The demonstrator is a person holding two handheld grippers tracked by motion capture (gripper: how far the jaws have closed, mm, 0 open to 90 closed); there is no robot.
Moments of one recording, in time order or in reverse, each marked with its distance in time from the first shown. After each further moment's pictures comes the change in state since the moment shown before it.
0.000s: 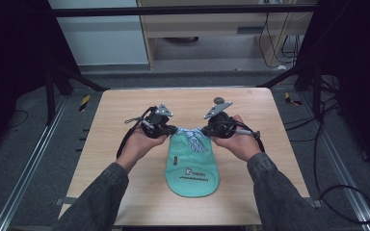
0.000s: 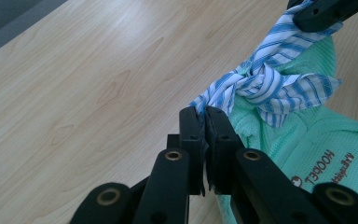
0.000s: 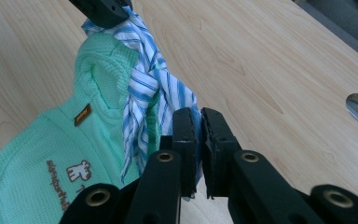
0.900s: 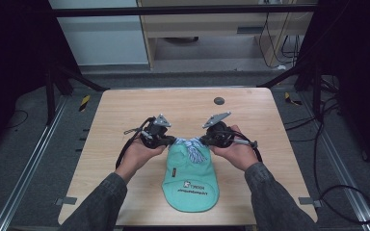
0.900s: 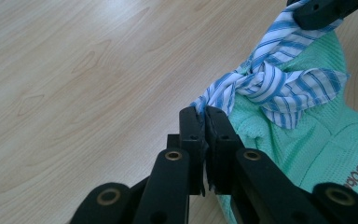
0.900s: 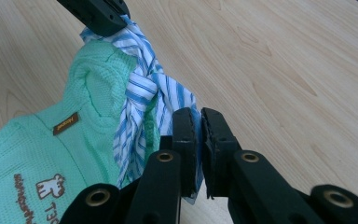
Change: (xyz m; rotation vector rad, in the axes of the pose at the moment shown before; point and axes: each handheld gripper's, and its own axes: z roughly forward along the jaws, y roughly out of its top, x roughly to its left) left arm -0.012 -0.030 0.009 0.019 -0.035 -0.040; right arm 0.017 -0.020 0.013 0.007 0.032 0.041
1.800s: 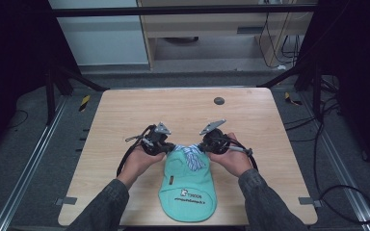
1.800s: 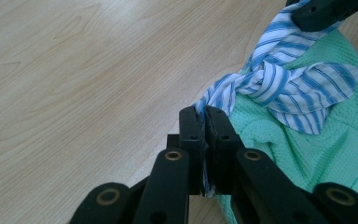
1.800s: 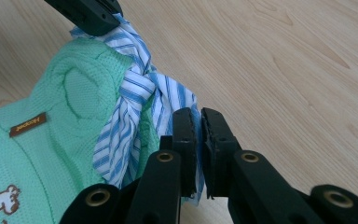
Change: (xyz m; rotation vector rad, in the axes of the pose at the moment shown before) left arm -0.005 -0.023 0.019 0.033 -0.002 -0.034; right arm 0.009 -0.017 0.025 0.047 -0.002 0.043
